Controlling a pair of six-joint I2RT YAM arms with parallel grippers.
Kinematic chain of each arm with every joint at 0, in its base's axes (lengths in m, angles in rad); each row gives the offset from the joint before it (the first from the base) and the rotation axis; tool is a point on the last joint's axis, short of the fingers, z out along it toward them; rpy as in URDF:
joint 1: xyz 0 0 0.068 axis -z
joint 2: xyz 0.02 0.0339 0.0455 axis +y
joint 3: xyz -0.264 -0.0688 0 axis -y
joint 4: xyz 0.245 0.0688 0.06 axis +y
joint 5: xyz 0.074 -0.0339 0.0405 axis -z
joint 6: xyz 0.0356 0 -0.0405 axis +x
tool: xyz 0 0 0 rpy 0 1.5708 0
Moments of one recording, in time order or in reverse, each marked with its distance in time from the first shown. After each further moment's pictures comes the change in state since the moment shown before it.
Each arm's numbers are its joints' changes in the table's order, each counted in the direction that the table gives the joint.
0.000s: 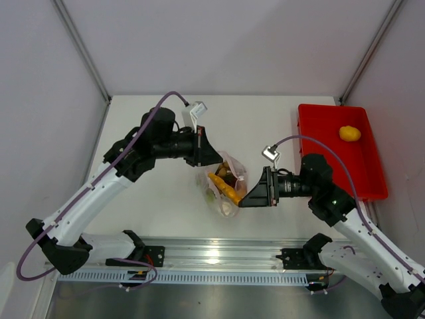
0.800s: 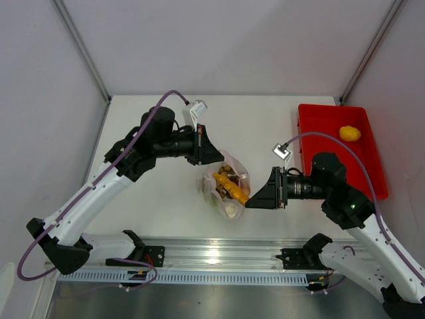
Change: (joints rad) left arm -0.006 0.002 -0.011 -0.043 0.019 -0.001; right arm -0.005 -0.037 0.169 0.281 0.097 -0.142
